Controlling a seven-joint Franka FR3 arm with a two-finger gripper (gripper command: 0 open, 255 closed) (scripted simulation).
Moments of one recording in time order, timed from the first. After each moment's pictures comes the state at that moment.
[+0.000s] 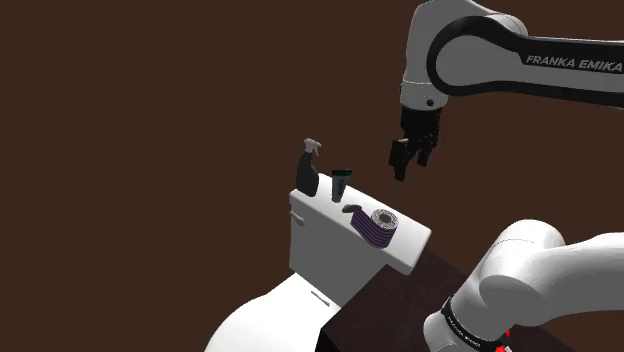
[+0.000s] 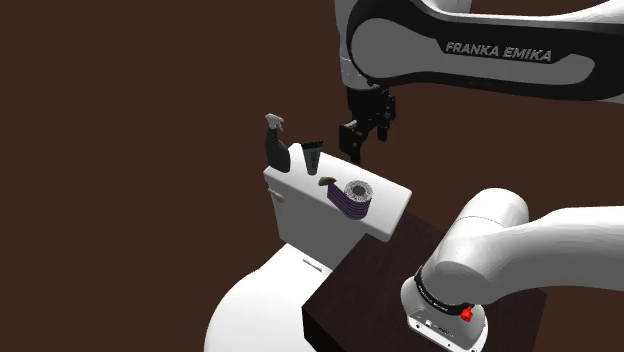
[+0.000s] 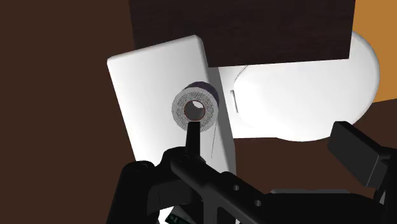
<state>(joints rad) 0.00 -0.78 0.05 -2.42 -0.06 1.48 0.11</state>
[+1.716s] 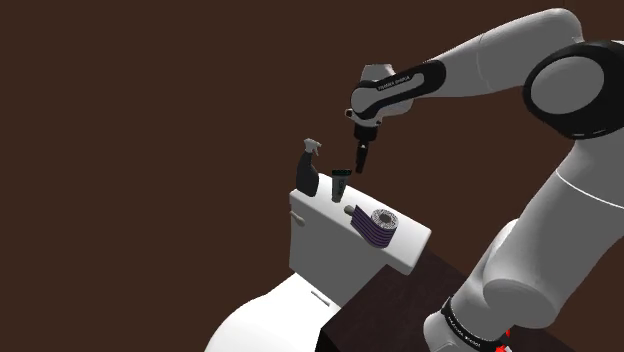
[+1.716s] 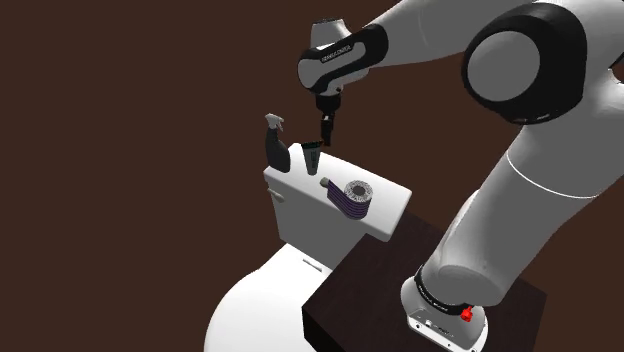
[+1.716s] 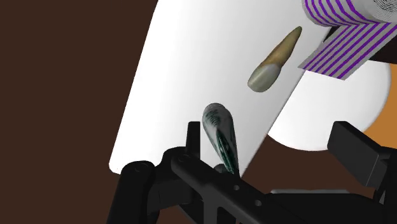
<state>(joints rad) 0.08 0.00 -0.36 -2.14 -0.02 2.06 -0.86</state>
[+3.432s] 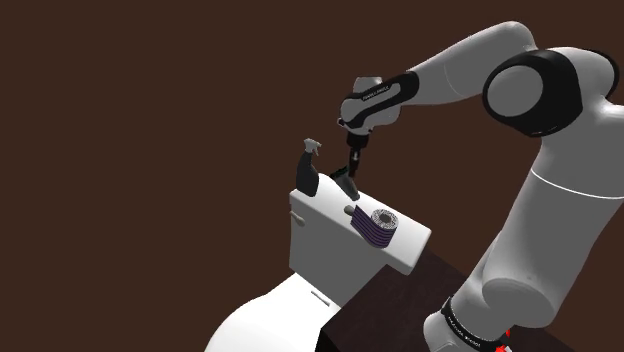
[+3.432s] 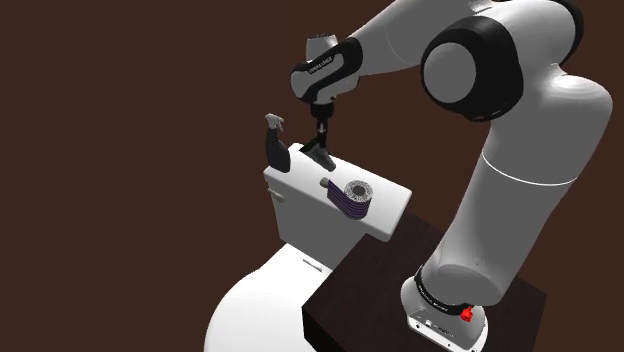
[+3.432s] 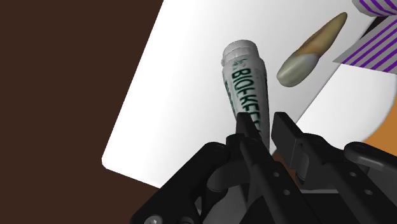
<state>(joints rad) 0.06 0.15 -0.36 -2.08 0.06 2.14 -1.00</state>
